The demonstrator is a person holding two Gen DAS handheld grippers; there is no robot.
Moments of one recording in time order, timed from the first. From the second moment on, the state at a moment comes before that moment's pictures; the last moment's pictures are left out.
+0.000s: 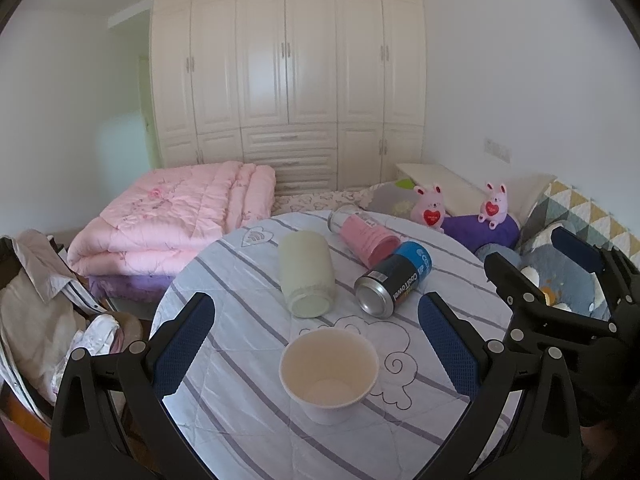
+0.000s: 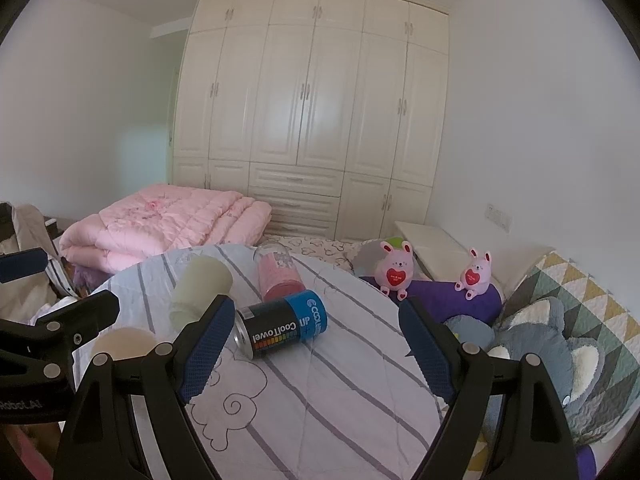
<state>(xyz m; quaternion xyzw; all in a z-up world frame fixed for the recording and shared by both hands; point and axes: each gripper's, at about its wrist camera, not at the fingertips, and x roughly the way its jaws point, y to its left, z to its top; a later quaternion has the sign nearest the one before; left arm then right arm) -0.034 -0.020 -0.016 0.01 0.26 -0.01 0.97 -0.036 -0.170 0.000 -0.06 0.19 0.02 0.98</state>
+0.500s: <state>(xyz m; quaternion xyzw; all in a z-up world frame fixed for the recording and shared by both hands) -0.015 -0.033 0.008 0.04 0.27 0.00 0.96 -0.008 -0.176 0.020 -0.06 0.22 0.02 0.97</state>
